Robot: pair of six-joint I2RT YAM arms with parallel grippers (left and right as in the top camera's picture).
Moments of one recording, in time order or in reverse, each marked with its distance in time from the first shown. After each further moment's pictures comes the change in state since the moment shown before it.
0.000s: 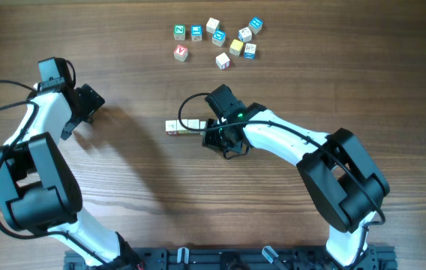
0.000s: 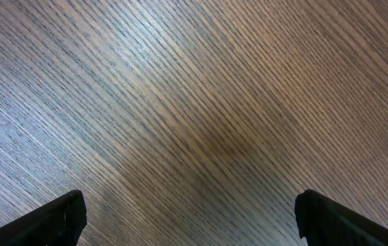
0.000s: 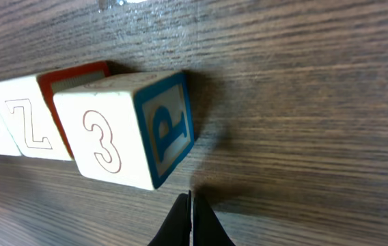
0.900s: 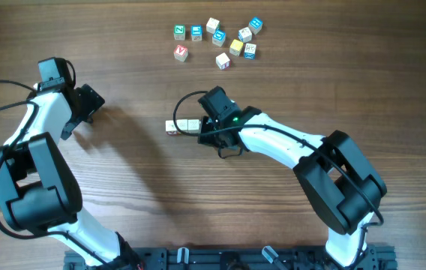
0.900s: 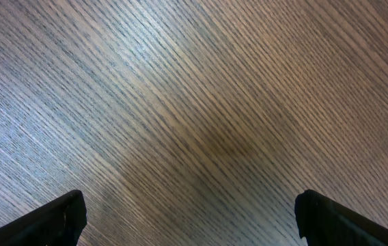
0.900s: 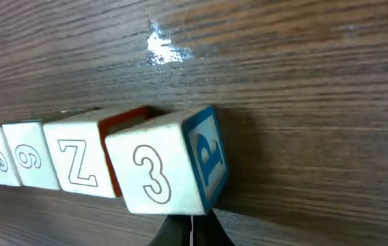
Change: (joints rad) left arm 0.000 0.000 0.000 0.000 0.000 0.000; right arm 0.035 0.002 -0.001 0.095 0.124 0.000
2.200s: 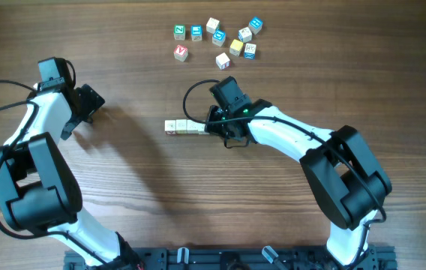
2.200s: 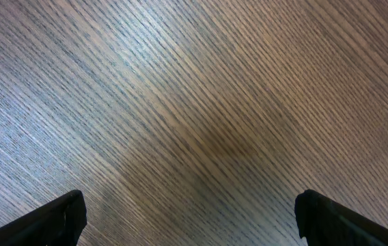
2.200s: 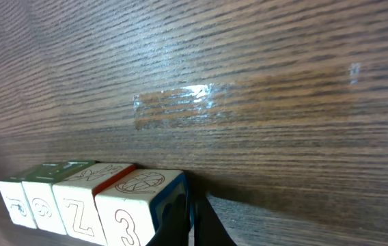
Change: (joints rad) left arm 0.000 0.000 0.000 0.000 0.000 0.000; right arm -0.077 0.002 0.002 0.042 -0.032 0.012
